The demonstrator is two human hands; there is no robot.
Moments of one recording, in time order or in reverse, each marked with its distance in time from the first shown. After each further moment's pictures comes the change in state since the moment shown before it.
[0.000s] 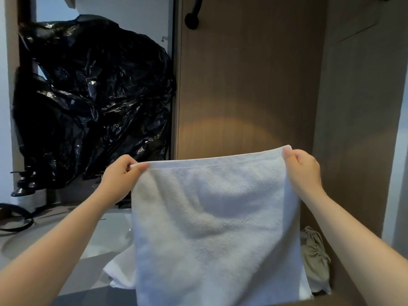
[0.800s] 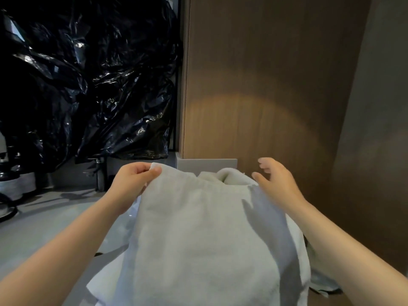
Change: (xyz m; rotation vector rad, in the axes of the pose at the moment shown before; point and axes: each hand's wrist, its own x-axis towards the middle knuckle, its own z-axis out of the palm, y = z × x) left_hand 0.028 -0.057 0.067 -0.366 -0.205 -0.256; right_hand -0.010 0.042 0.117 -0.225 -0.449 -0.026
